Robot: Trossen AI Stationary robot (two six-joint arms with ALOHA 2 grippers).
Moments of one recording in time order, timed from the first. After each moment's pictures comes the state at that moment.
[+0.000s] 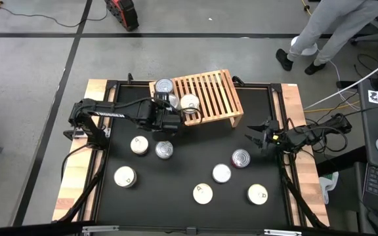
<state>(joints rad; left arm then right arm) -0.09 1.74 1.82 -1.48 -0.67 0.00 0.38 0.05 0.14 -0.24 0.62 0.35</state>
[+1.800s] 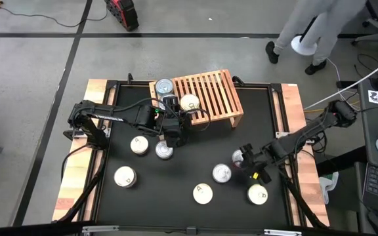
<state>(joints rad) -0.13 1.74 1.82 -1.17 -0.66 0.00 0.53 1.25 0.73 -0.74 0.03 0.05</state>
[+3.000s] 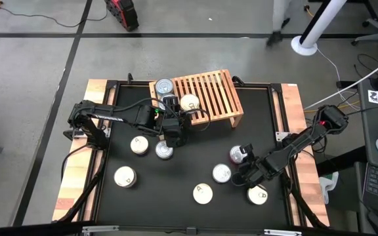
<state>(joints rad) -0.13 1.74 1.82 -1.17 -0.66 0.01 0.65 1.46 0.73 -0.78 0.37 0.16</state>
